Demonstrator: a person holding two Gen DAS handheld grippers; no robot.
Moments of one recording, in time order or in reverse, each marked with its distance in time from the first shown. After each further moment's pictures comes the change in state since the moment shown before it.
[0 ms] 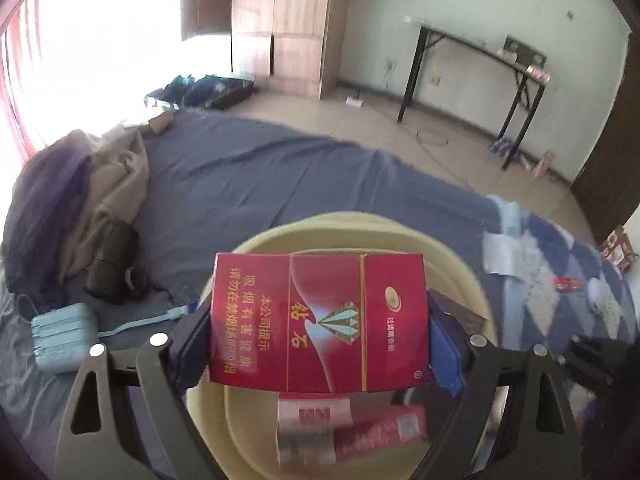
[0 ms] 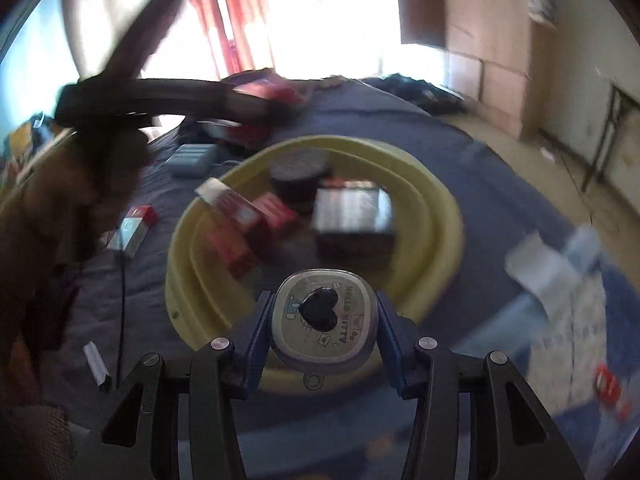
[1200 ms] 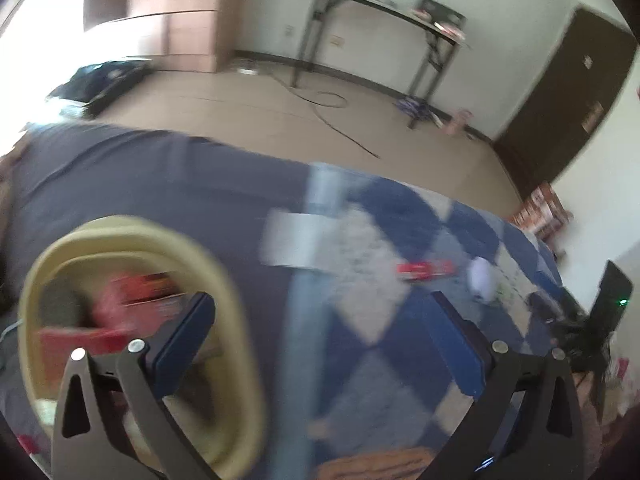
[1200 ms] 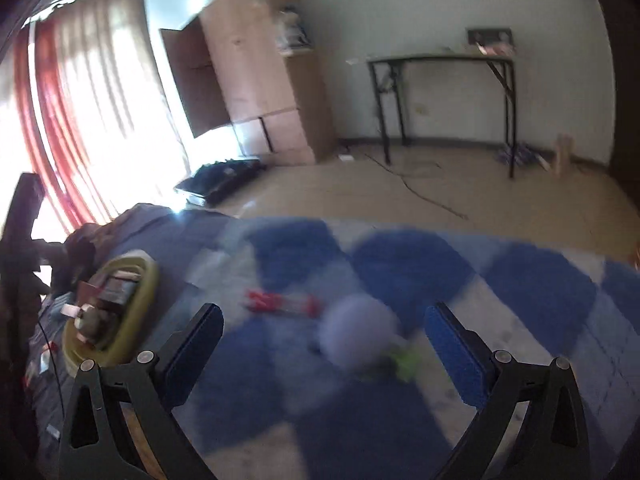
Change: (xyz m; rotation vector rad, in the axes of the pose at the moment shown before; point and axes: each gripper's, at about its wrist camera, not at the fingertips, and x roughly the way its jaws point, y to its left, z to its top) left arm -0.002 -0.206 0.010 0.134 0.119 -0.287; right arm -0.213 -0.178 -0.195 0.589 -0.273 -0.473
